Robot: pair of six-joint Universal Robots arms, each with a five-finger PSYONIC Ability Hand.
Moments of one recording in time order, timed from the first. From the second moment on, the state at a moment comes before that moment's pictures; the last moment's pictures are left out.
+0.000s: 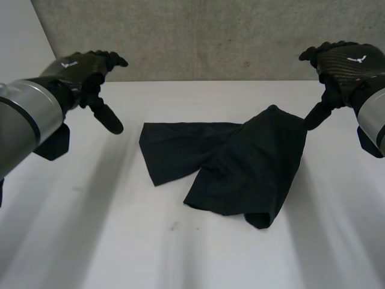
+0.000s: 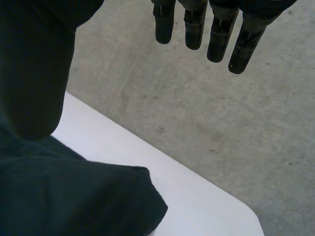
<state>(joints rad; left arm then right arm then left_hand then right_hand) 4.29 -1.71 -1.25 2.79 -1.58 3.15 1.92 -1.49 1.39 0.18 1.59 2.93 0.19 0.21 0.22 0.21 0.04 0.15 0.22 0.20 0.23 0.05</state>
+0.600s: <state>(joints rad) 3.85 -2.31 -1.19 3.22 -1.58 3.24 1.73 -1.03 1.37 -0.07 1.16 2.42 0.19 0.21 0.22 0.21 0.05 0.15 0.22 0.20 0.23 0.05</state>
